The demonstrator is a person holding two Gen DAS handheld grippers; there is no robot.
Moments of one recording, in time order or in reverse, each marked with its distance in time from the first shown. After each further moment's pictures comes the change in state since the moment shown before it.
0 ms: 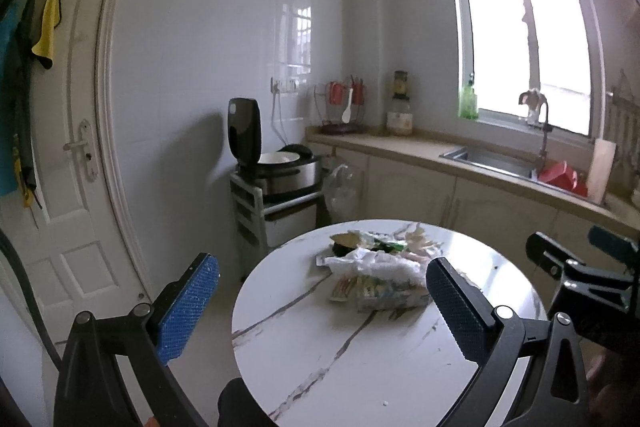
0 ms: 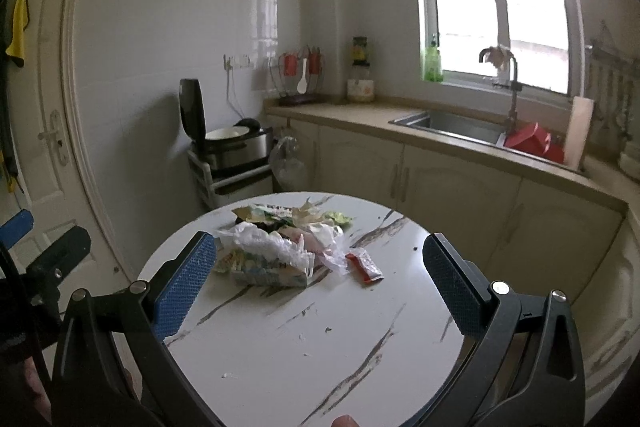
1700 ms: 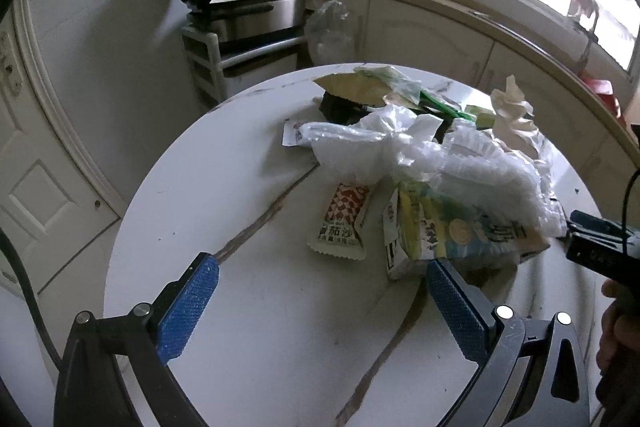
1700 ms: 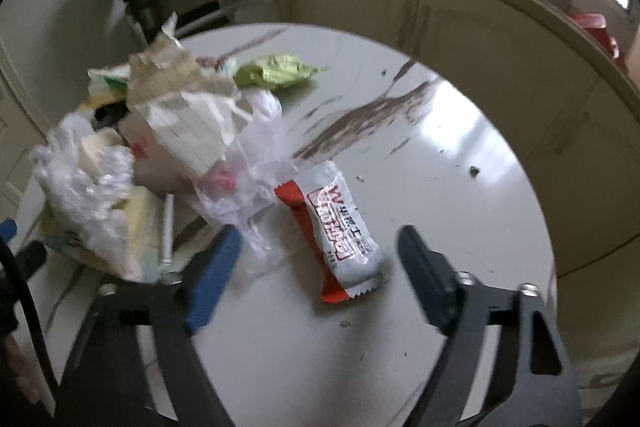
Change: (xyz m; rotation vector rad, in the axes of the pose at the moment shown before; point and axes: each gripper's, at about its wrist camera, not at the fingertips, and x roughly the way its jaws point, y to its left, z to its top) left arm 0.274 0.012 -0.002 -0.009 0.524 -0.064; right arm 0.295 -0.078 -0.074 0.003 0.598 0.001
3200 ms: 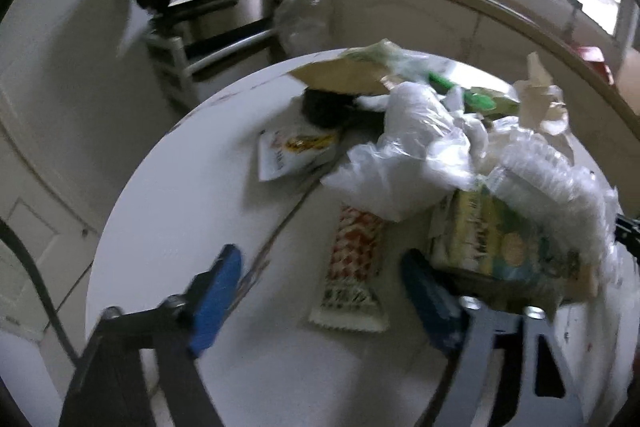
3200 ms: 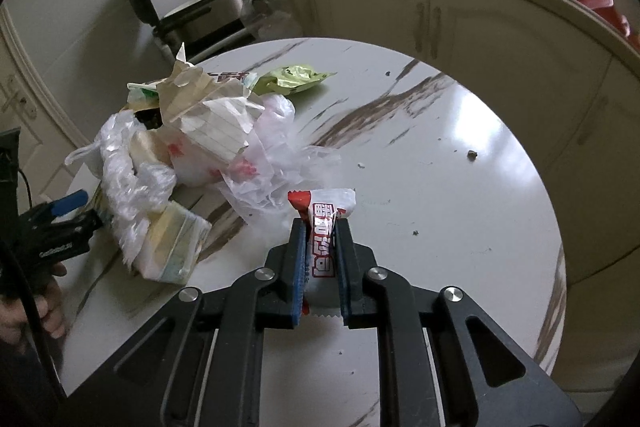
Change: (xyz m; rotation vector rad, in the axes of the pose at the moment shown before) left arm 0.052 0.001 0.038 0.138 0.045 -0.057; right arm -0.027 -0.023 -0.016 0.047 -0.061 0.148
